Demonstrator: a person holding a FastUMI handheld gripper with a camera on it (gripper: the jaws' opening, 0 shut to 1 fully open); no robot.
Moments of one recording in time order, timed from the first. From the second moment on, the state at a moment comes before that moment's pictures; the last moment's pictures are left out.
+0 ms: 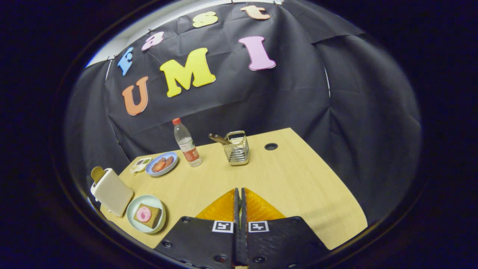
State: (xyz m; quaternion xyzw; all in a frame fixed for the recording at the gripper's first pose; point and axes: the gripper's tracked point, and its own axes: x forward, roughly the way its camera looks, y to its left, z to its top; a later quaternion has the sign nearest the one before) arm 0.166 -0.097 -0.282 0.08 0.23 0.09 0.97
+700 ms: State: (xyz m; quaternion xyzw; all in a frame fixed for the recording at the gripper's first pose) arm 0.142 0.000 -0.196 0.01 0.19 0.10 0.98
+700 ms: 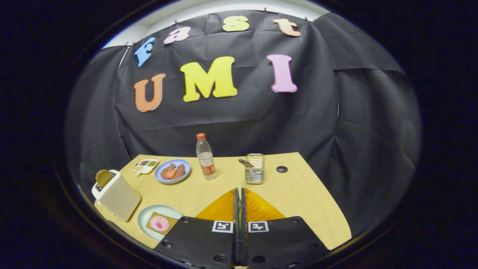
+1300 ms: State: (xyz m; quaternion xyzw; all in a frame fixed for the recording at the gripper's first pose) arm 0.066 0.238 -0.211 0.02 0.21 0.20 0.96
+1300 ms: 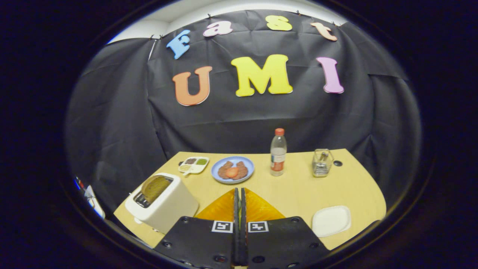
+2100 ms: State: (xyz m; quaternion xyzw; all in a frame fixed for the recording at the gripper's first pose) arm 0.090 0.263 -0.301 0.10 0.28 0.16 0.94
